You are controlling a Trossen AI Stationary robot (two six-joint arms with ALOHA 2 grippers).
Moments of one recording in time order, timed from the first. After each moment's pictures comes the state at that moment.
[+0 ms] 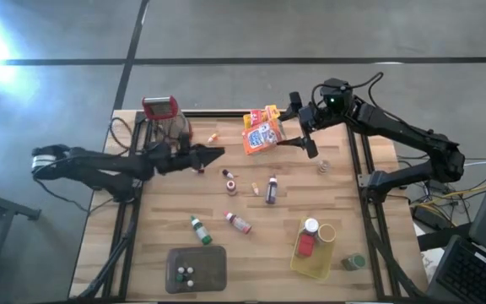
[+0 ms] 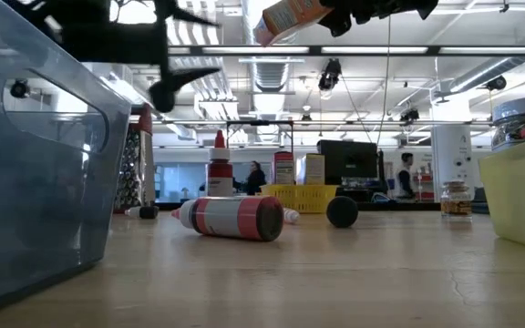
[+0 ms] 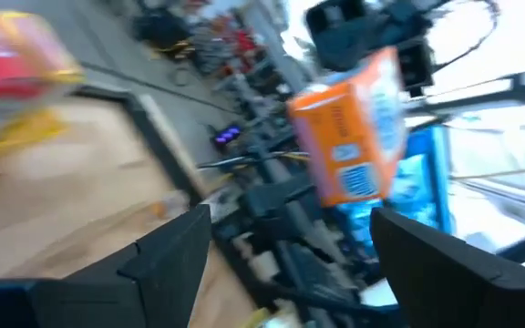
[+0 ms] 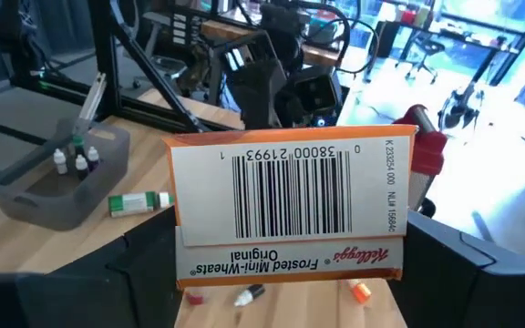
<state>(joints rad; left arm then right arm) 0.16 1.10 0.43 0.82 -0.07 -0.98 -0.49 1.24 1.17 -0.24 -0.68 -0.38</state>
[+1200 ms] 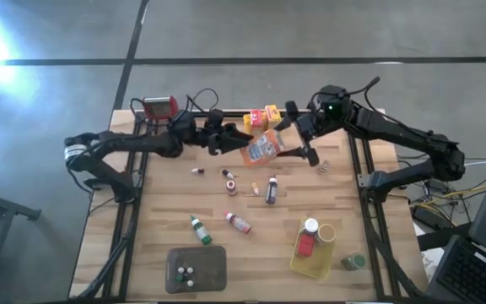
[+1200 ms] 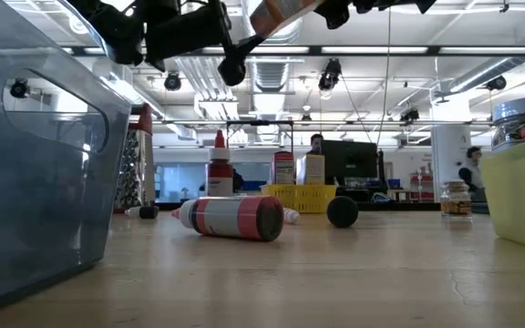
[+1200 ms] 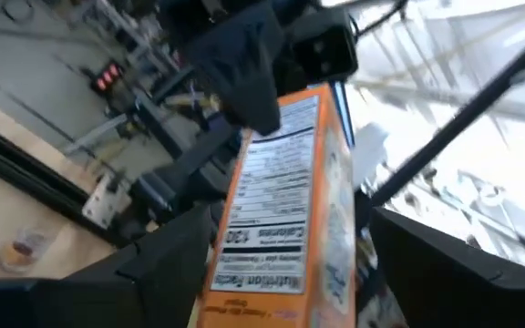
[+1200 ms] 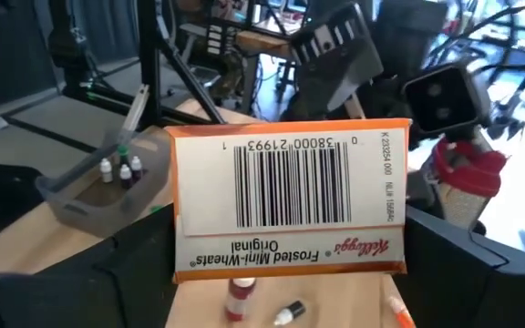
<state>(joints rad) 0.36 1.45 0.85 0.90 0.55 -0.92 -0.41 1.24 1.17 -0.24 -0.69 -0.34</state>
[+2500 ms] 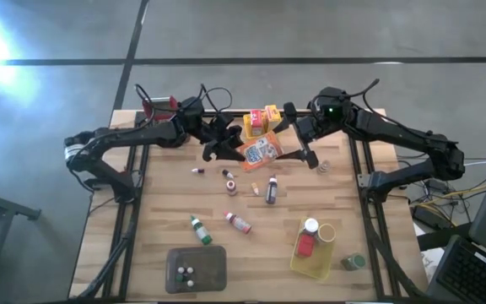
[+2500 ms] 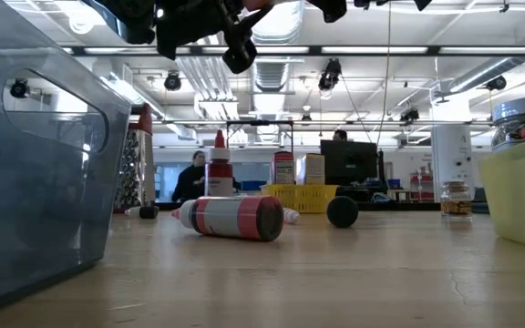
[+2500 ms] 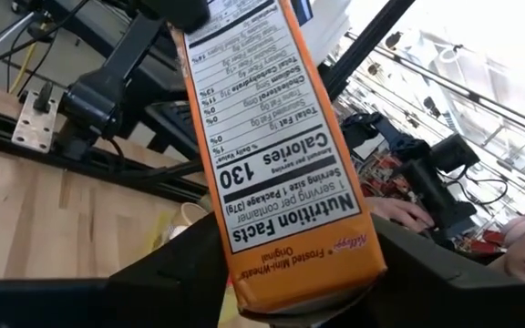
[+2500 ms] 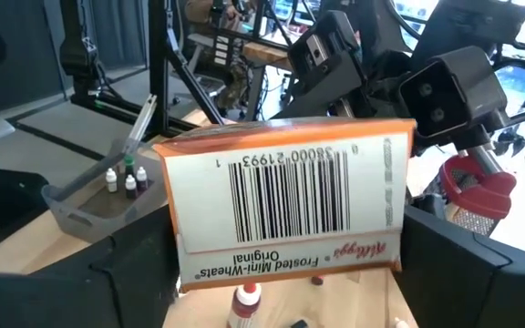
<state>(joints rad) 0.39 1.46 1.03 0.51 0.94 -0.67 -0.38 1.24 1.17 -0.20 -0.68 -0.33</state>
